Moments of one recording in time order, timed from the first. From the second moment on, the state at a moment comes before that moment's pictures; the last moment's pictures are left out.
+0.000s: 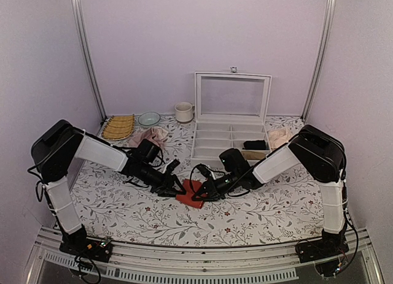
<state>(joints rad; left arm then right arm) -0.63 1.85 0.88 -0.05 0.75 -0.56 0.84 2.13 1.05 0.34 -0.82 0.73</state>
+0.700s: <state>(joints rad) -0.63 1.86 0.91 -0.09 0.74 -0.54 0.85 2.13 1.06 0.30 -0.80 0.71</state>
